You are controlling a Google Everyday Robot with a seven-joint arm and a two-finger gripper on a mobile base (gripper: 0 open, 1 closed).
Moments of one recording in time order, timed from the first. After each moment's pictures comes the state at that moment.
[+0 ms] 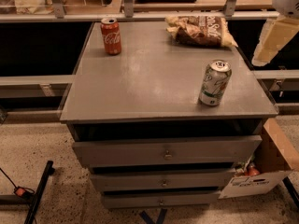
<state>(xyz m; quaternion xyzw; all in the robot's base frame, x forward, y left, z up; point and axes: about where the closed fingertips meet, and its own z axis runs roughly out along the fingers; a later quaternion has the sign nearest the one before) 0.562 -0.246 1.032 -0.60 0.72 -0.21 0.27</state>
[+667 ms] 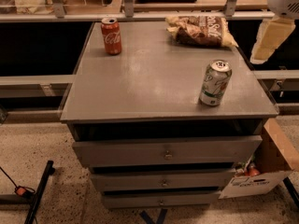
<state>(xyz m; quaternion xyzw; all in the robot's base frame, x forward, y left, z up) 0.576 -0.253 1.029 -0.59 0.73 -0.24 0.25</state>
